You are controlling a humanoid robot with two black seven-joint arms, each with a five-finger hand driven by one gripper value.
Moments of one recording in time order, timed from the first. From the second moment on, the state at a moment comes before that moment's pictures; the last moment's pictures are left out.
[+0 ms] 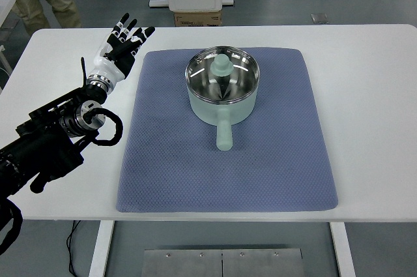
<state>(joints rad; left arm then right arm) -0.96 0.16 -0.35 -0.50 -0.32 -0.15 -0.41 -0.03 0.00 0.48 0.14 -0.42 -0.03 0.04</state>
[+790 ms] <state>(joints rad) -1.05 0.31 -0.35 -0.53 -0.19 -0.16 -0.41 -0.03 0.00 0.48 0.14 -0.42 -0.03 0.04</state>
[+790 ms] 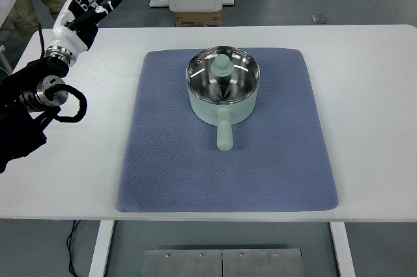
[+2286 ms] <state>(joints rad) -1.40 0.47 -0.20 -1.14 0.70 -0.06 -0.61 -0.03 0.00 0.48 0.14 -0.42 -0.03 0.04</state>
